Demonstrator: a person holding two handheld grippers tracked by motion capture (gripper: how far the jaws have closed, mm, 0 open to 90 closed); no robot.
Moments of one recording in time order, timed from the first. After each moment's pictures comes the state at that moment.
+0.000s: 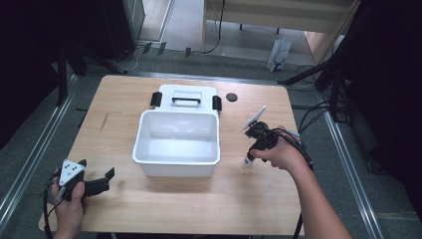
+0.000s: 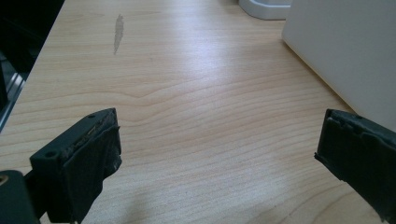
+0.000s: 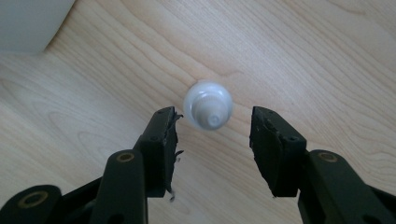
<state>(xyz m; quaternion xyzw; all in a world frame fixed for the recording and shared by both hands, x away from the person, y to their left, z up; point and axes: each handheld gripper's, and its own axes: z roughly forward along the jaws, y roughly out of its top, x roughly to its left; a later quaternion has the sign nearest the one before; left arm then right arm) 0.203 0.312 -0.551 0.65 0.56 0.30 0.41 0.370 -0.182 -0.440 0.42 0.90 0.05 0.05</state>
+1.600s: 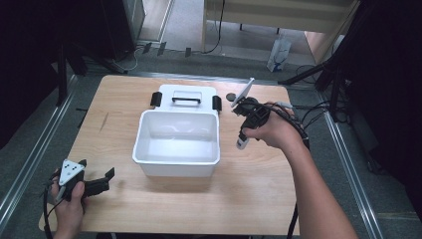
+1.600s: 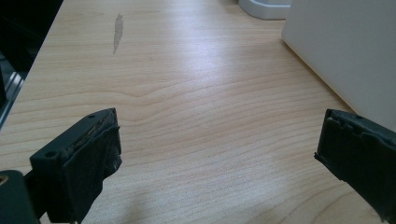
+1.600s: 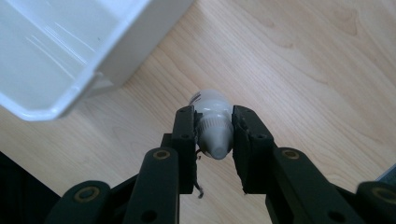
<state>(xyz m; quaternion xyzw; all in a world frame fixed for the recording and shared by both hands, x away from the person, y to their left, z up) 0.204 0.313 -0.551 0.65 0.56 0.30 0.41 0.381 -0.136 -0.357 0.38 0.92 0.06 0.04</state>
